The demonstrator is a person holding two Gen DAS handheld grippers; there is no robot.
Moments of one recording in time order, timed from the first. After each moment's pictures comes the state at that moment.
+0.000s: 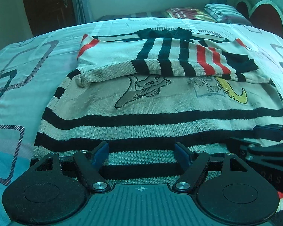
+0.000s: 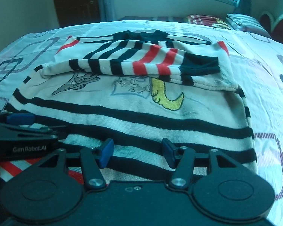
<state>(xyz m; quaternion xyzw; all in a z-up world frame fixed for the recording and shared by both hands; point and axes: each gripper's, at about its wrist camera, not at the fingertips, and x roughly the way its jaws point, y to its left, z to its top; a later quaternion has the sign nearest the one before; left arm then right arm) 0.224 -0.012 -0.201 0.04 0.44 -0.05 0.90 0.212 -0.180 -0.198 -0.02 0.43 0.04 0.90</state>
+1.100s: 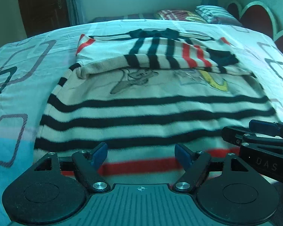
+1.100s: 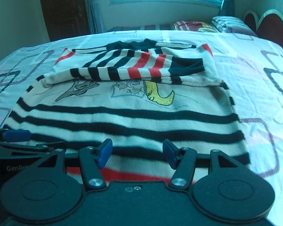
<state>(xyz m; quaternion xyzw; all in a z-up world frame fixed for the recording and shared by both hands) 0.176 -0.008 -0.191 0.04 0.43 -0.08 0.90 0.163 -0.179 -0.186 0.01 0.39 0.01 0.92</state>
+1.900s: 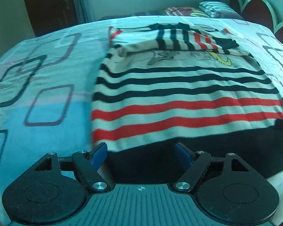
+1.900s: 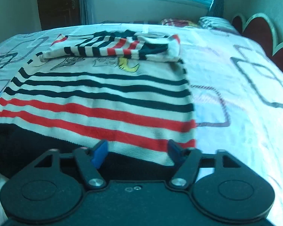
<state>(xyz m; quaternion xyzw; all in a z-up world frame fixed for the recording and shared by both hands) 0.091 0.073 -0.176 0.06 0.44 -0.05 0.90 0.070 -0.216 -0.176 -0.03 0.41 -0.04 0.91</state>
